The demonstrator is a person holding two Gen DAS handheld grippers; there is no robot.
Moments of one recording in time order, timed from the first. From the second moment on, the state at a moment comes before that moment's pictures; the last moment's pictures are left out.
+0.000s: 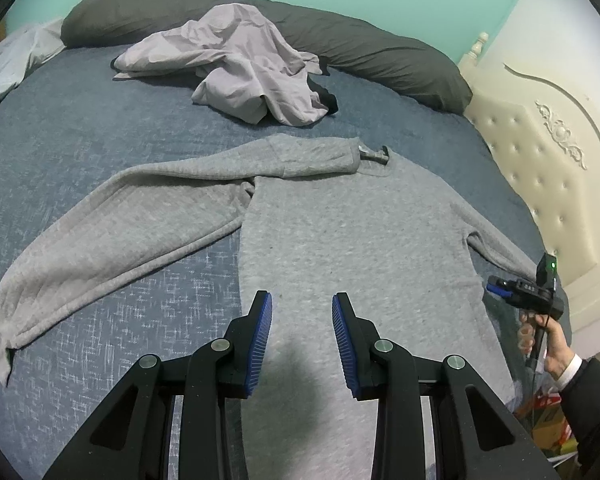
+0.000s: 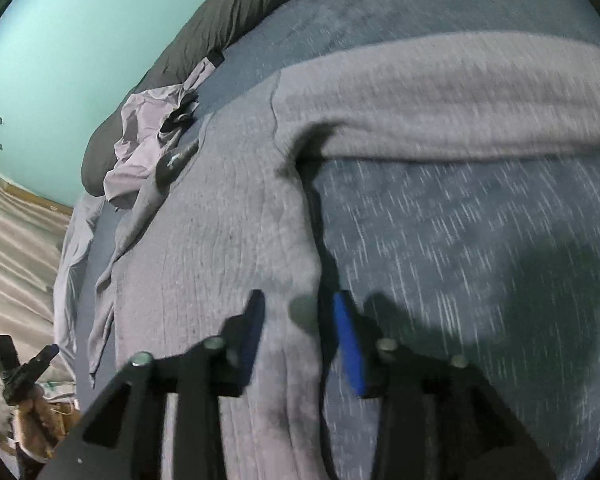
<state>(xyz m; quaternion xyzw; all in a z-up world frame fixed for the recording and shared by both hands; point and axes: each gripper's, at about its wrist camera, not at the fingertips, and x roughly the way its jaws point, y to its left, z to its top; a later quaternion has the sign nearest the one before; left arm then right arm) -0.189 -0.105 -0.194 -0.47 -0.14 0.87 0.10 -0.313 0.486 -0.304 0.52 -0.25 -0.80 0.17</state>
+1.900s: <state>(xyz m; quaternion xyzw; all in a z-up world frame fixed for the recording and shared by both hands) -0.110 -0.134 -0.190 -0.48 -0.15 0.86 0.10 -0.197 0.482 -0.282 0.61 -0.18 -0.75 0.17</state>
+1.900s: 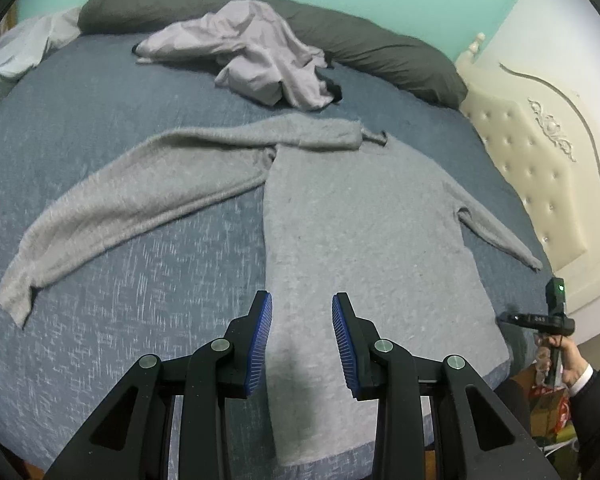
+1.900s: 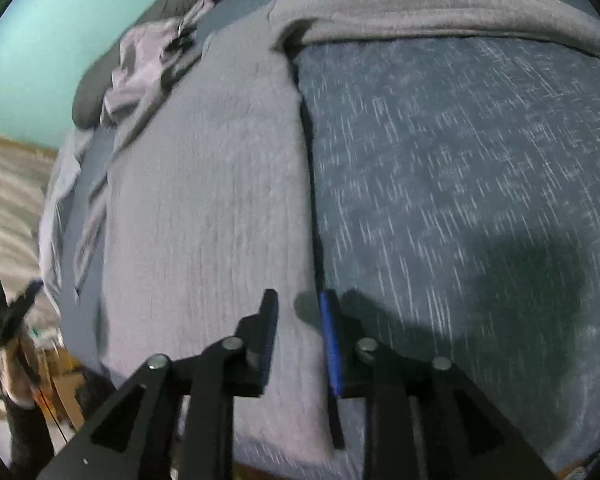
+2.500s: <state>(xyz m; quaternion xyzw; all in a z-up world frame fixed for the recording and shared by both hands) -0.098 -0.188 -0.236 -0.52 -0.17 0.84 0.05 -0.159 0.475 -0.285 0.62 -0.12 -0.76 0.17</state>
